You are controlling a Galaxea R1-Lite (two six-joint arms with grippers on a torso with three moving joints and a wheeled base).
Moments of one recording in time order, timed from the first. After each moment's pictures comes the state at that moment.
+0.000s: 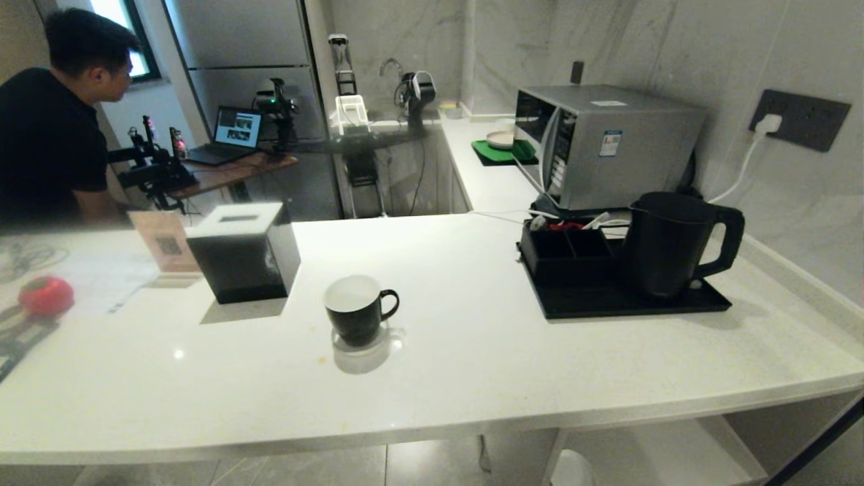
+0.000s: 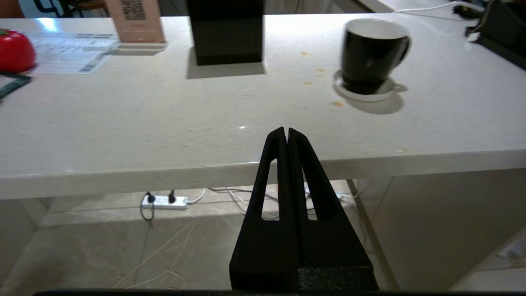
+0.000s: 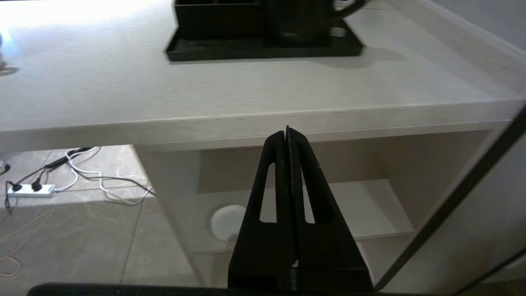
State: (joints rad) left arm 0.00 0.00 0.00 0.00 0.00 -0.02; right arm 0.00 0.00 -0.01 0.02 -0.01 0.01
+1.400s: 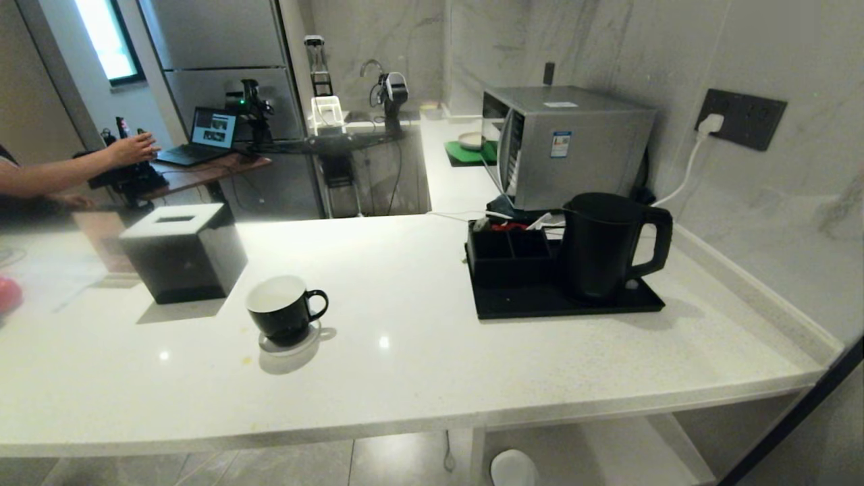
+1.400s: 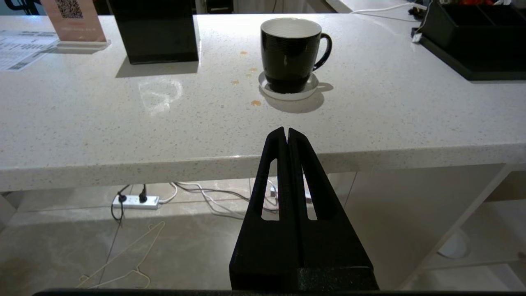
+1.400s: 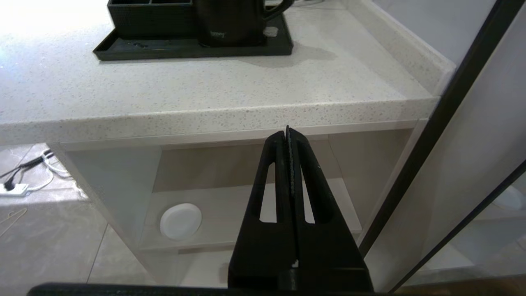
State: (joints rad) left arm 0.00 0.00 0.00 0.00 0.00 -0.03; right arm 0.00 0.00 -0.01 0.02 -0.02 0.01
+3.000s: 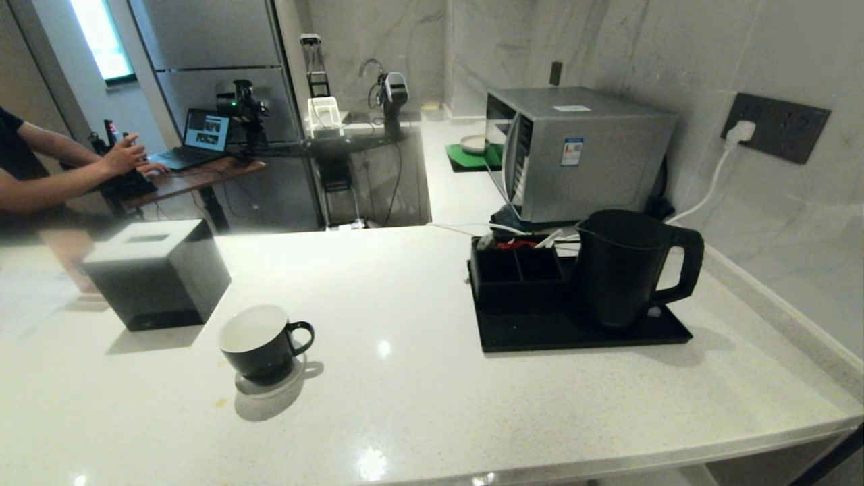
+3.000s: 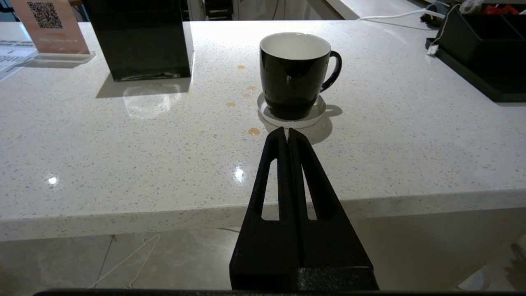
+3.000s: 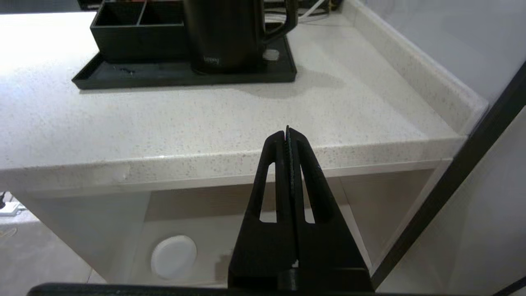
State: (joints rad) left arm 0.00 0.00 0.00 0.00 0.00 -0.03; right arm 0.00 0.00 0.00 0.00 -0.02 0.01
